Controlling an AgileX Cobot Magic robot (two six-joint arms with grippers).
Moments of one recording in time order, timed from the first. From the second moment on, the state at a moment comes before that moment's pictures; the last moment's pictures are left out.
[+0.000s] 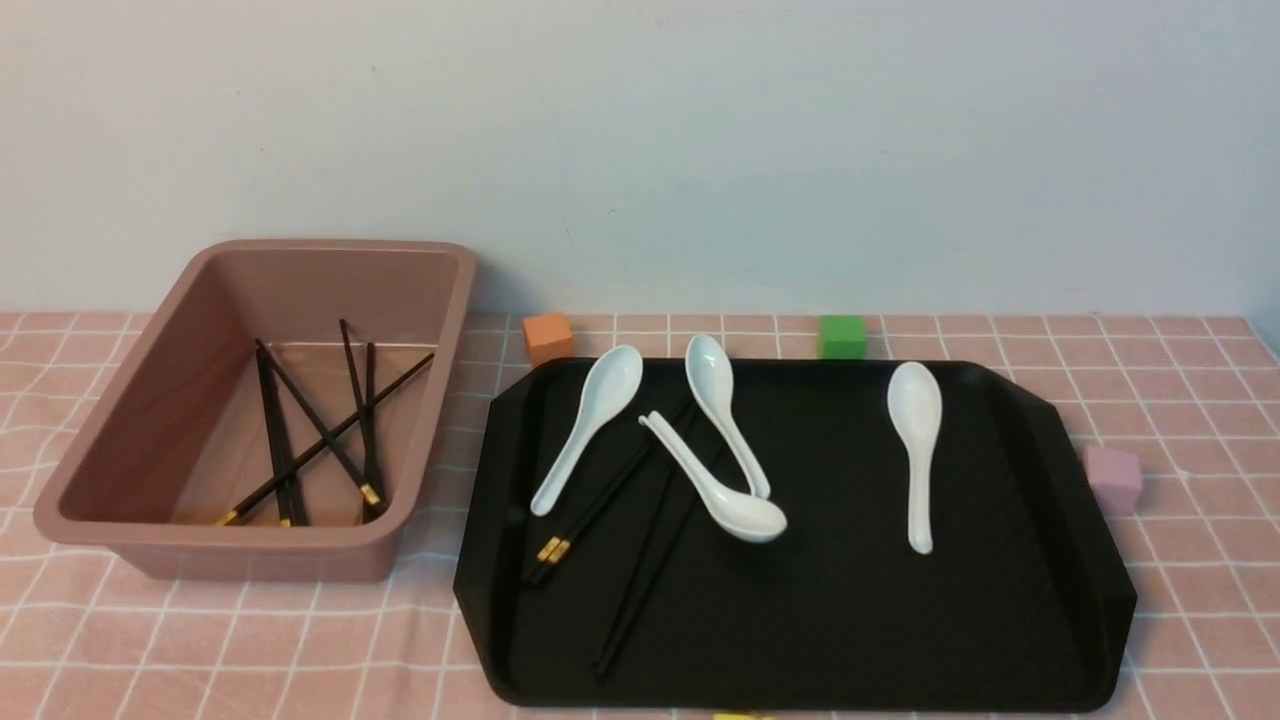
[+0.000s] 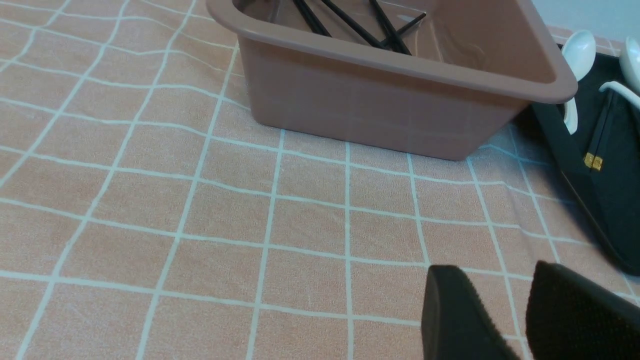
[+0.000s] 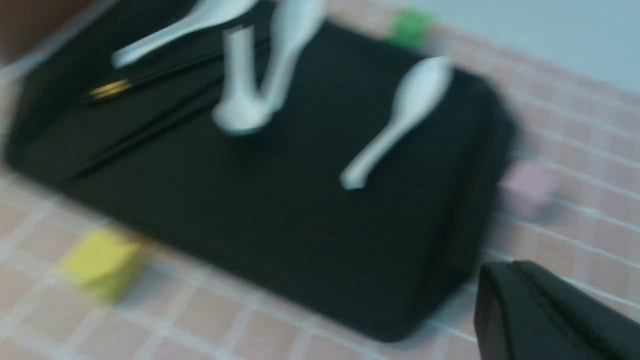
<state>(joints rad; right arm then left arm) 0.26 0.42 -0.41 -0.05 0.51 -0.02 -0.01 -0.01 0.03 -0.14 0.40 -0.14</state>
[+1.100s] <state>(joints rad) 0.06 -0.01 0.01 -0.01 0.39 0.05 -0.01 -0.01 0.03 -0.14 0.40 -0.14</state>
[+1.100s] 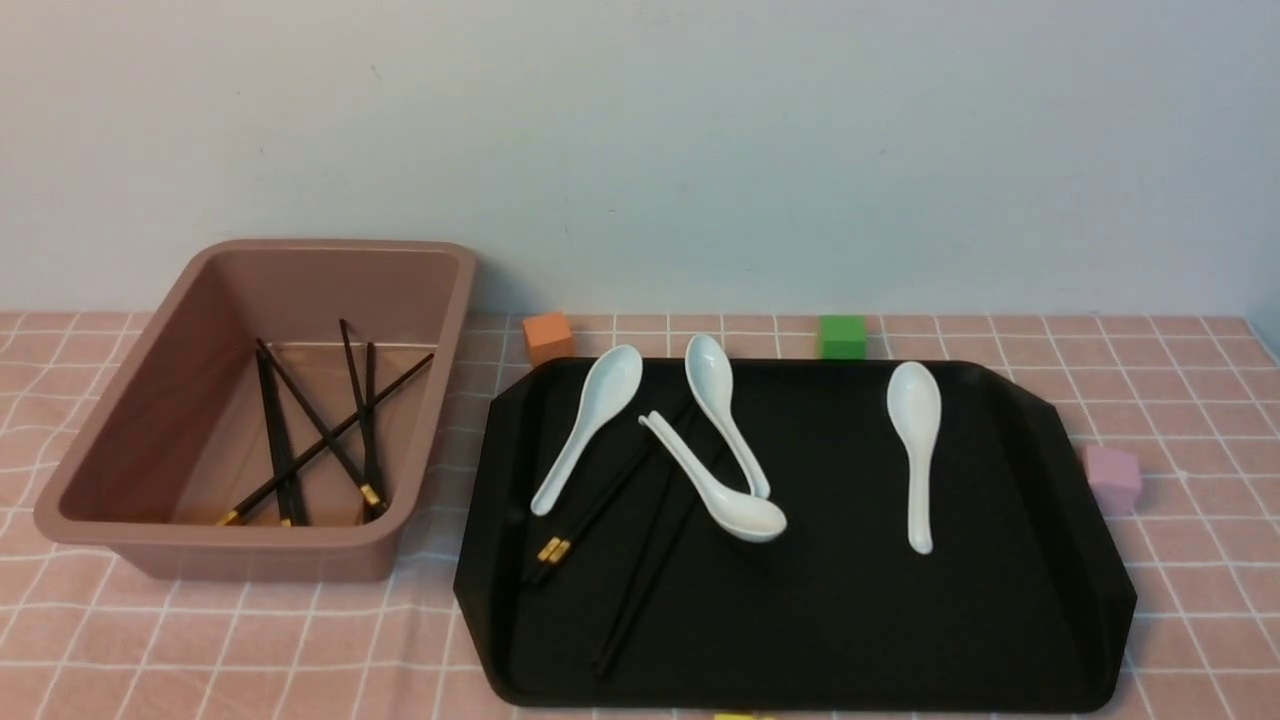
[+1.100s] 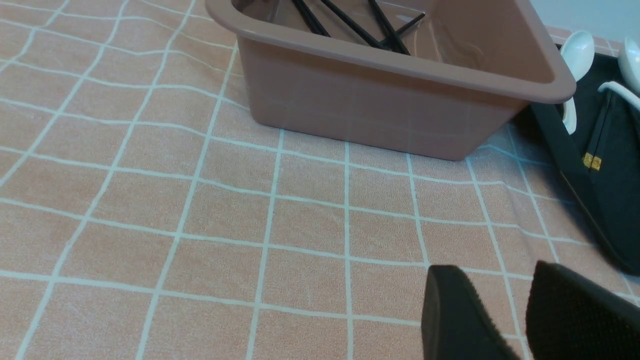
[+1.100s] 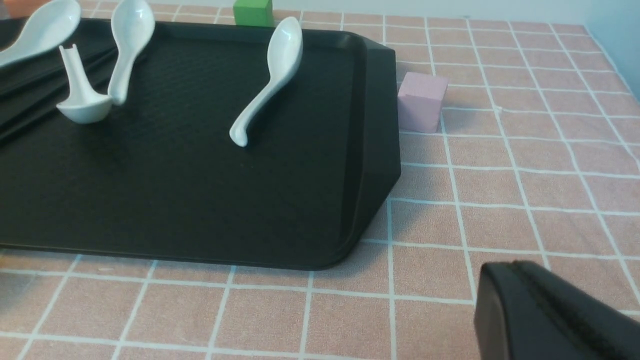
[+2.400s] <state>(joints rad) 0.06 -0.01 0.01 -0.01 0.39 0.05 -0.01 -0.01 0.03 -0.14 0.40 -0.14</state>
